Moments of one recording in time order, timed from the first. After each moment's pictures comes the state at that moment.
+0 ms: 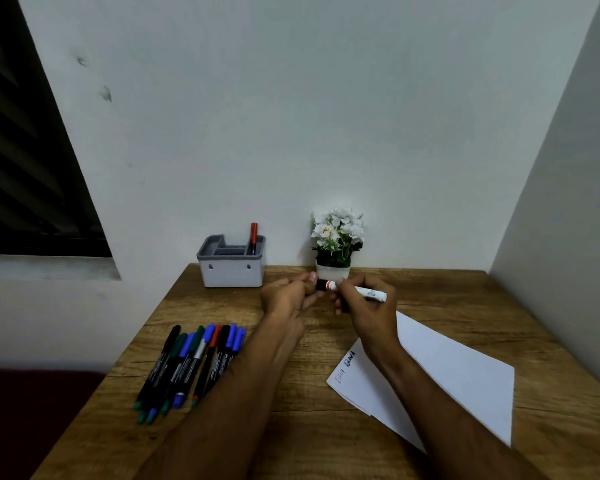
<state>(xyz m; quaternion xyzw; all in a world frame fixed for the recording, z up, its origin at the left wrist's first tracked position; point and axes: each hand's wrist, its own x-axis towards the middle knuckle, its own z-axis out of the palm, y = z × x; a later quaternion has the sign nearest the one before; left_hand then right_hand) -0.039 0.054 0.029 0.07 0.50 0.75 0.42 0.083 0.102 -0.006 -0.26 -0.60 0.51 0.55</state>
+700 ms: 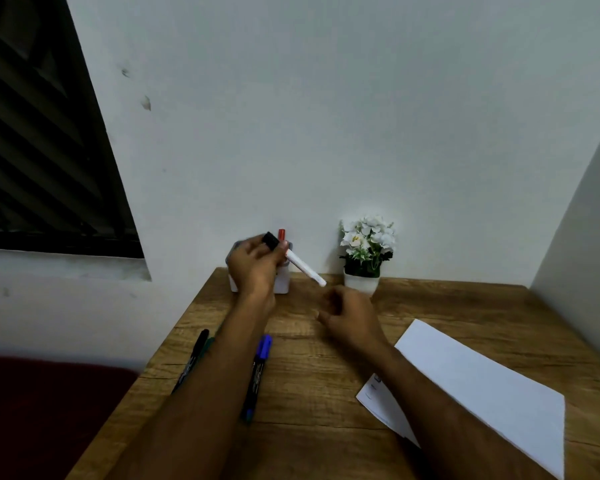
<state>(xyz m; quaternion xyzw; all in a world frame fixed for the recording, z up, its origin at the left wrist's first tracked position) -0.122 0.031 0.067 0.17 0.52 0.82 0.17 0.020 0.105 -0.011 -0.37 -0.83 0.30 0.29</state>
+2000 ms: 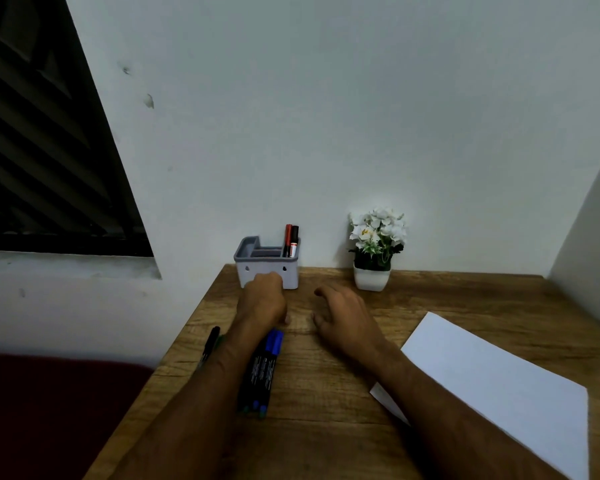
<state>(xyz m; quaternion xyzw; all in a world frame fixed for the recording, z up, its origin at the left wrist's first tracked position) -0.152 0.021 0.020 0.41 0.90 0.13 0.05 0.005 0.086 -0.014 -0.27 -0.92 0.14 0.26</state>
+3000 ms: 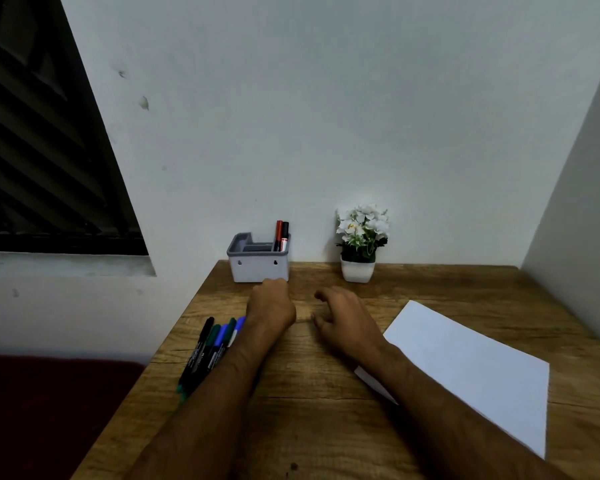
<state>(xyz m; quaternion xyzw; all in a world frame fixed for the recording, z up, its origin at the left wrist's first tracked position) -0.101 0.010 0.021 0.42 0.91 0.09 0.02 0.036 0.070 -0.014 -0.30 -0.91 0.16 0.25</state>
